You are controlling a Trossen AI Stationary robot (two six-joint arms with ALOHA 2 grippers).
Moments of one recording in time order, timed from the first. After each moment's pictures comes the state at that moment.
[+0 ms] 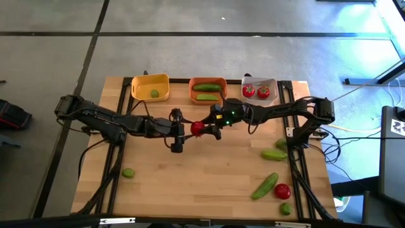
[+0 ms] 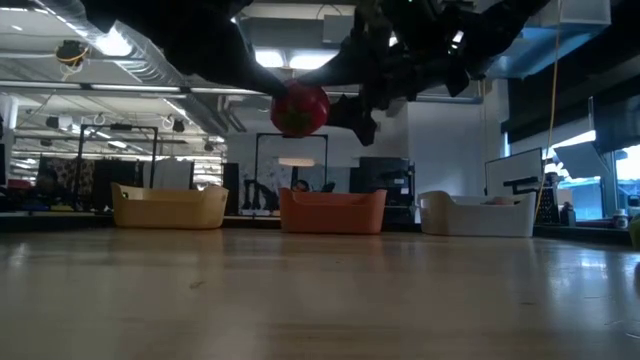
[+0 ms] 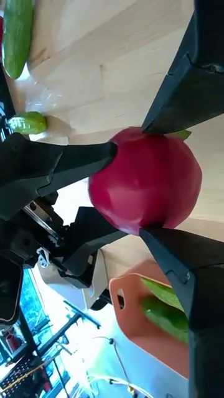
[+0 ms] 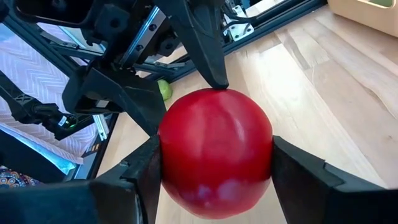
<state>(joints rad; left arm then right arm) -0.12 1.30 0.71 0.12 -0.38 0.20 -0.15 1.66 0.94 0.41 -0.35 0.44</state>
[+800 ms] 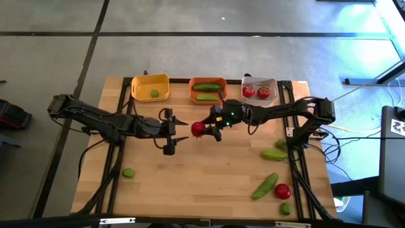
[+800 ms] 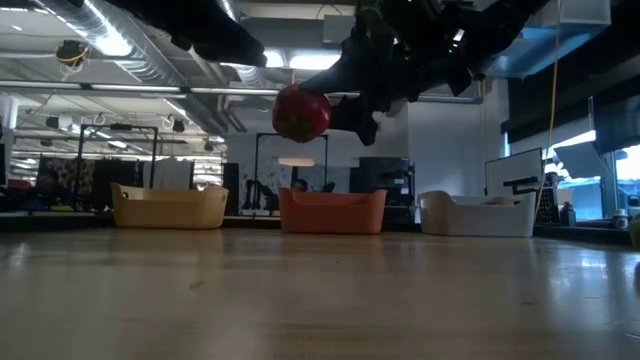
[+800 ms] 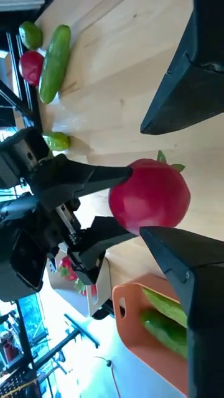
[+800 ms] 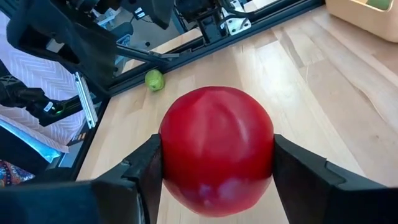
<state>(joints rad) -0.18 1.14 0.71 0.00 -0.38 0.08 -0.14 1.66 0.94 0.37 -0.32 0.35</state>
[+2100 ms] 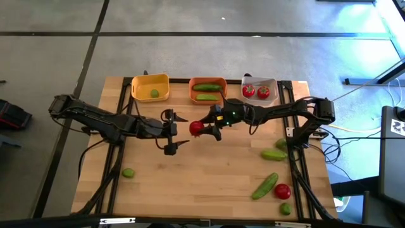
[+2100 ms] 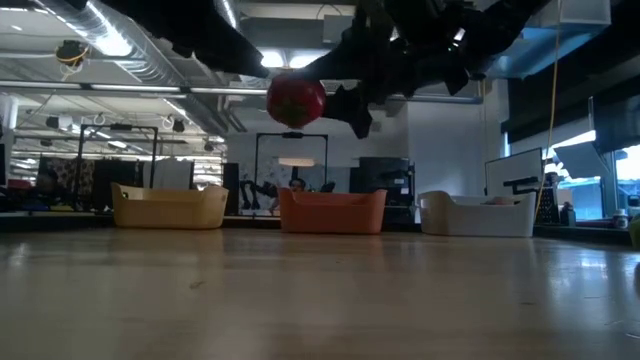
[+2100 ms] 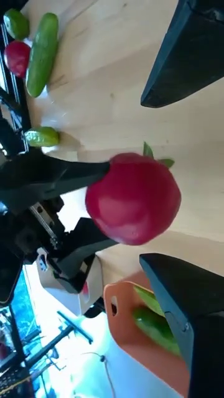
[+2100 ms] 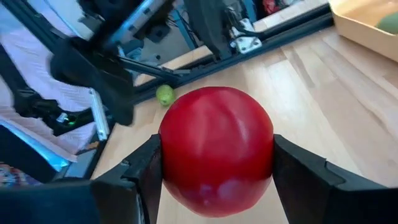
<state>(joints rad) -0.18 1.17 0.71 -0.01 -0.40 0.08 -0.14 1.66 0.94 0.46 -0.35 0.37</state>
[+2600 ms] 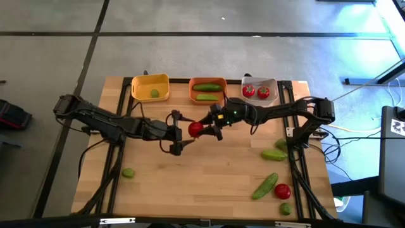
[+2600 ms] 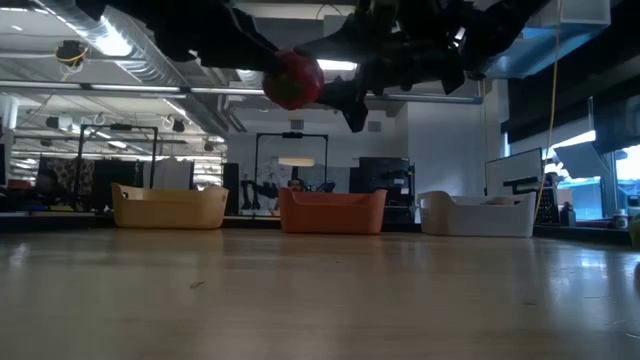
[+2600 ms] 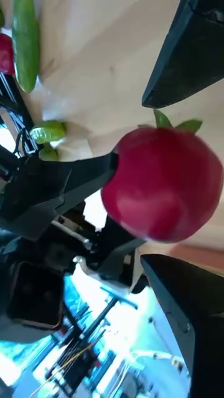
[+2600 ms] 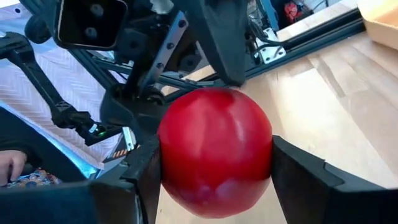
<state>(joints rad) -0.17 1.27 0.71 0.18 -0.43 0.38 -0.14 1.66 0.93 0.53 -0.43 0.45</state>
